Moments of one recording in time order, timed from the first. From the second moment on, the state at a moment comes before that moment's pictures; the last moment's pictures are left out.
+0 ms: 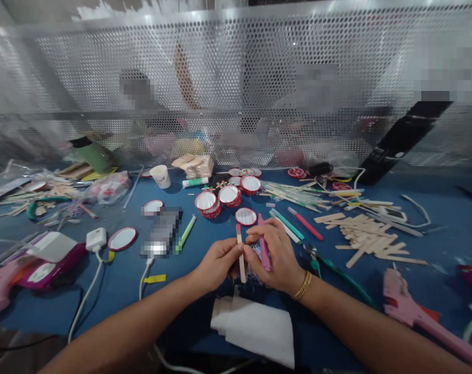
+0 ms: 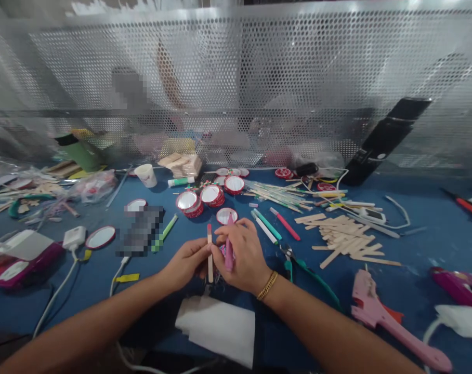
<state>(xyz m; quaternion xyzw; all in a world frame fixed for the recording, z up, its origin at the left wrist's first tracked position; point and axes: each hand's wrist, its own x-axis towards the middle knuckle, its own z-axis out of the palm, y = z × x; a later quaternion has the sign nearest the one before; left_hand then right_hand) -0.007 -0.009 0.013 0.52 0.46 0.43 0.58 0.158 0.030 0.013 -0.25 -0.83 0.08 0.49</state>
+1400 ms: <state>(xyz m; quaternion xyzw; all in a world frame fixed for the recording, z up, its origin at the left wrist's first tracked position) -0.009 -0.002 0.007 0.49 0.46 0.41 0.62 0.158 0.014 0.017 -0.35 -0.74 0.10 0.56</state>
